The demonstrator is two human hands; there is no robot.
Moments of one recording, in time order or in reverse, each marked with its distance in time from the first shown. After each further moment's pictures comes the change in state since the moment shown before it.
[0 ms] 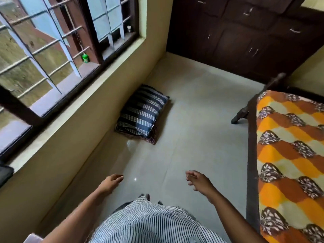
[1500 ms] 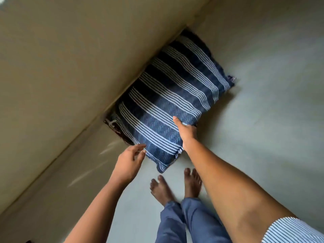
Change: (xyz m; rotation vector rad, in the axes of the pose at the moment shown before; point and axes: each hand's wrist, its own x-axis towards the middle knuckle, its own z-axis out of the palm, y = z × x) left_hand 0.554 0.172 0.009 -0.077 0.225 -0.160; right_hand 0.758 -0.189 0.125 0.002 -0.031 0.308
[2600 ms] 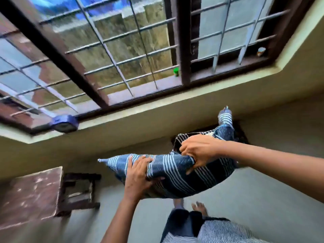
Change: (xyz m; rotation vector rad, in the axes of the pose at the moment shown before) left_hand -0.414 0.075 -0.106 0.254 0.837 0.215; right_hand -0.503 -0.143 -0.197 -1.715 -0.926 -1.960
